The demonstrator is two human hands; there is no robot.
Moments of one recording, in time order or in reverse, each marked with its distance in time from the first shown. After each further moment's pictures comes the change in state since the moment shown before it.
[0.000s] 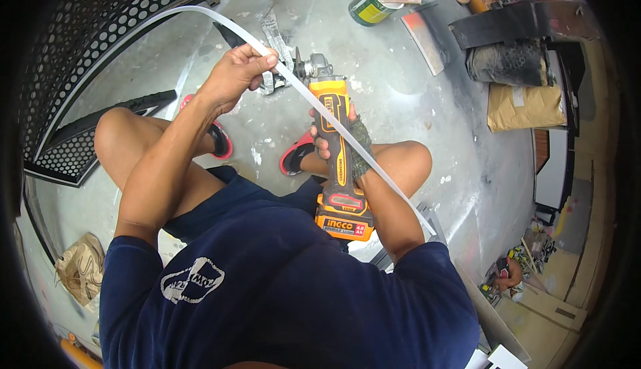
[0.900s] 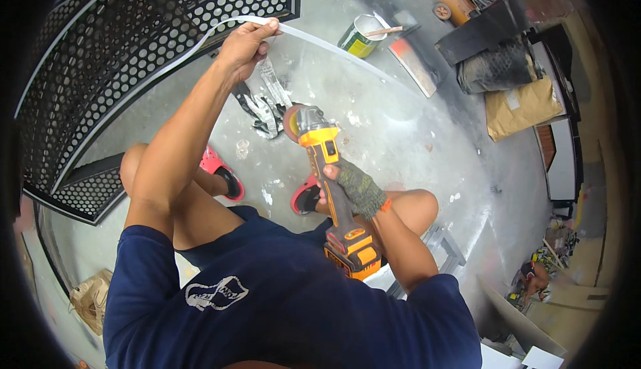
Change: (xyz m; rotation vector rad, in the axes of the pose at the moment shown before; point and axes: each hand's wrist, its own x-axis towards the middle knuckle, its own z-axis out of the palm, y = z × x) left_hand 0.095 0.120 0.034 -0.025 0.126 0.111; right_hand -0.035 0.020 0.121 -0.682 0.639 -0.081
